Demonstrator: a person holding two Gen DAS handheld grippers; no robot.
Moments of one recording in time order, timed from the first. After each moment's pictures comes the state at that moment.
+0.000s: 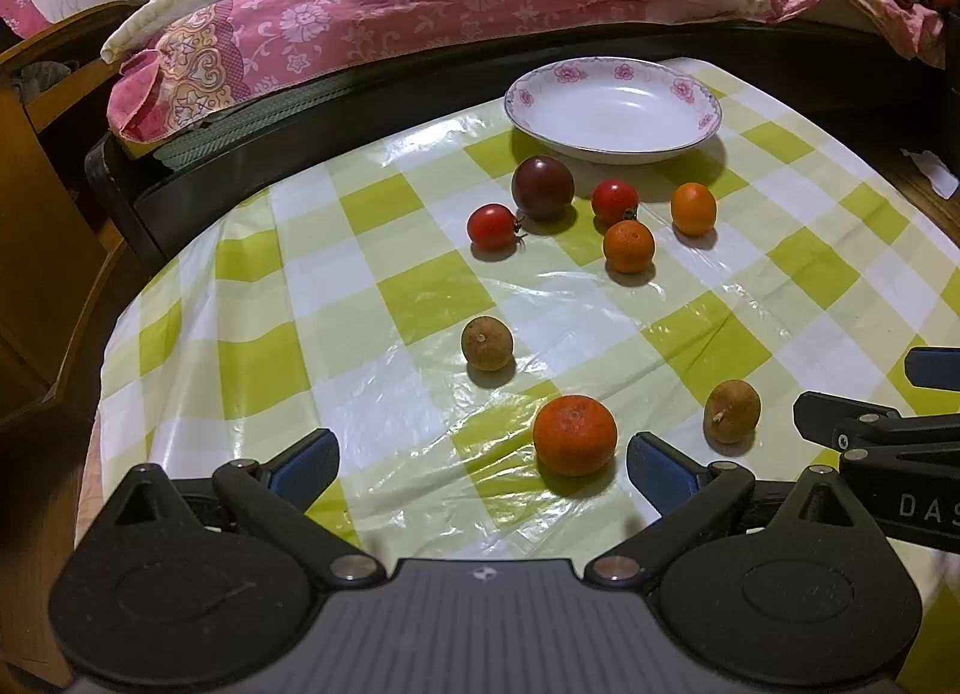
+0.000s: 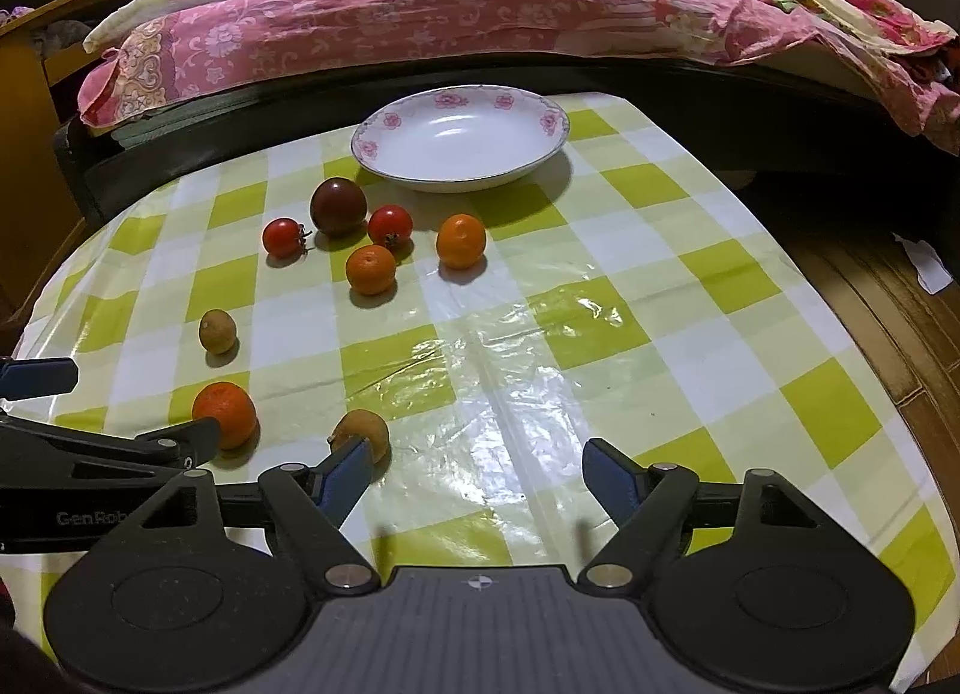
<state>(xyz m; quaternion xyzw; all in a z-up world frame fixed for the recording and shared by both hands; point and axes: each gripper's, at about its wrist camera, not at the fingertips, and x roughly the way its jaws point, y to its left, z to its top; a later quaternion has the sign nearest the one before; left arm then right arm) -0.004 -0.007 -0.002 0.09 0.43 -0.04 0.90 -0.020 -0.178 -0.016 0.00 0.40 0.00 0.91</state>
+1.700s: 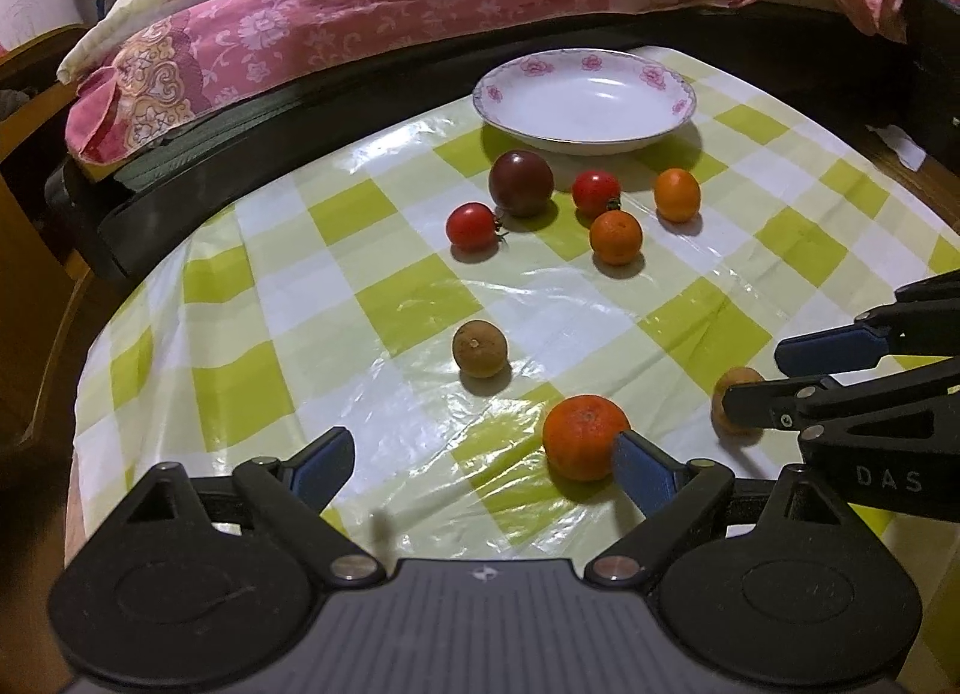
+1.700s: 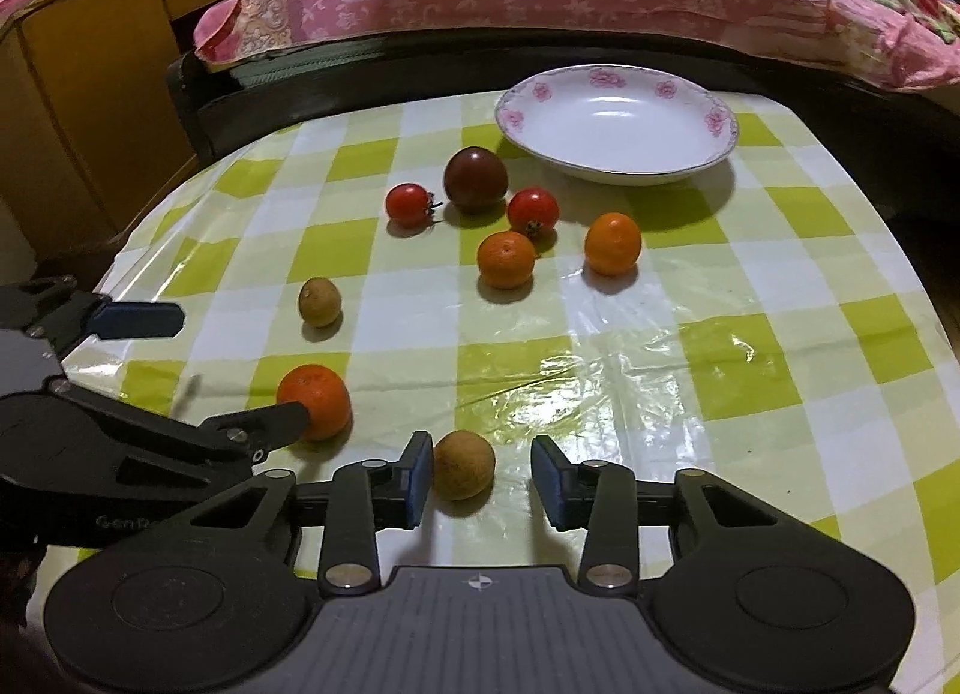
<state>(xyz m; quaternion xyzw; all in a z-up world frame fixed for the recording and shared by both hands) 0.006 -0.001 -0.011 0.11 0.43 -0.08 0.89 0.012 -0.162 -0.026 -0.03 0.43 0.15 0.89</state>
